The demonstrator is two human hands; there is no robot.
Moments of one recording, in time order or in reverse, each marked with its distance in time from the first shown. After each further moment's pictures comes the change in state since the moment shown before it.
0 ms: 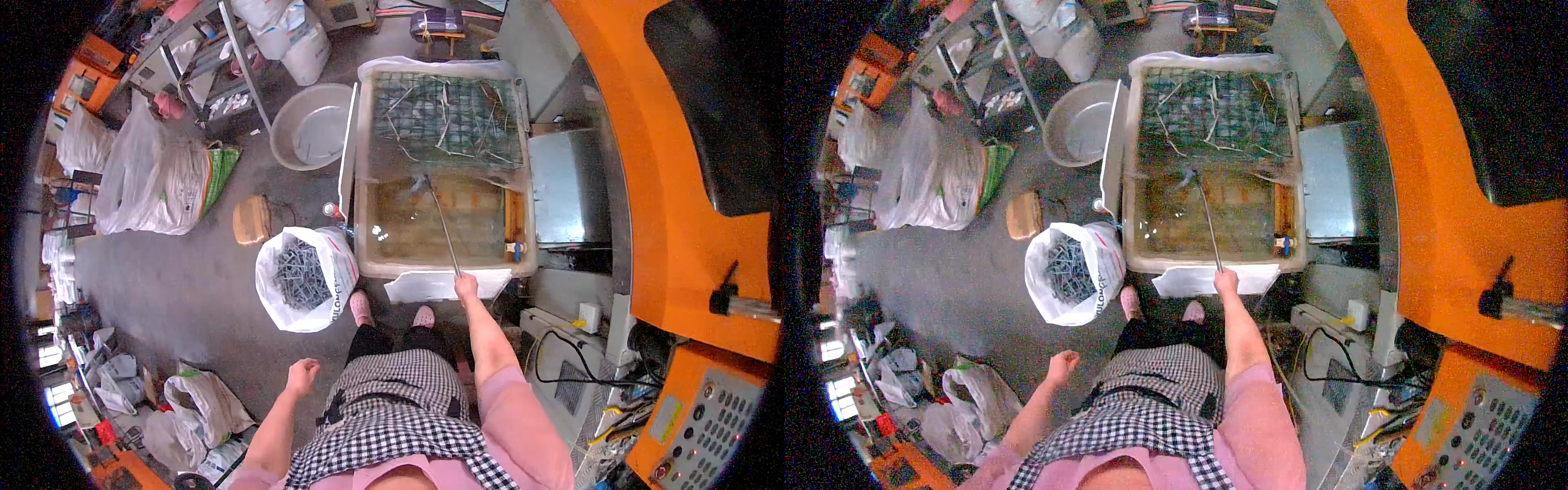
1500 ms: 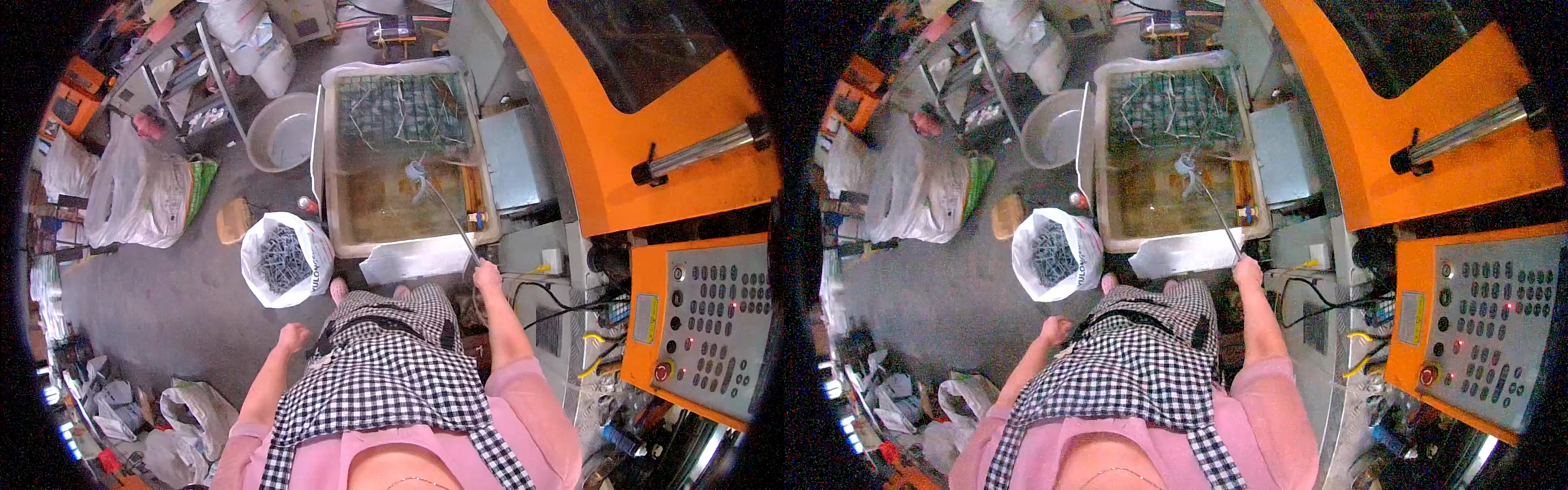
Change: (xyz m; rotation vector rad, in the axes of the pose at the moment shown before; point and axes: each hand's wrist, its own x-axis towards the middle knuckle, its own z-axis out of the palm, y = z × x) left_hand -0.015 0.003 0.002 0.168 -0.127 0.042; right_hand -0.151 0.053 -0.158 -0.310 0.125 0.076
